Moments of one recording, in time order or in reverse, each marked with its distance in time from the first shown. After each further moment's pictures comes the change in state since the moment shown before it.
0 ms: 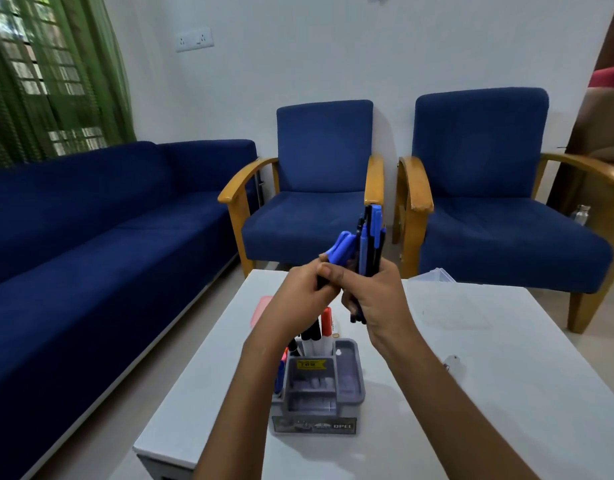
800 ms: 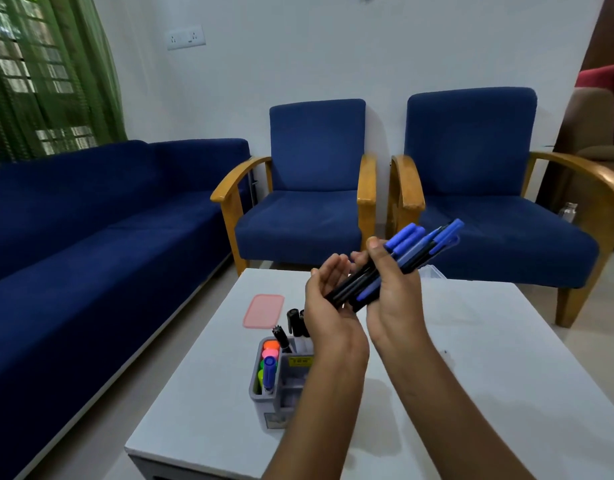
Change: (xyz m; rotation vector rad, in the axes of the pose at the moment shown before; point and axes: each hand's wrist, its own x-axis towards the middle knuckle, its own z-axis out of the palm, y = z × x) left_hand -0.011 0.040 0.071 -1.471 0.560 -0.441; right_hand -0.003 0.001 -0.009 0.579 0.279 0.001
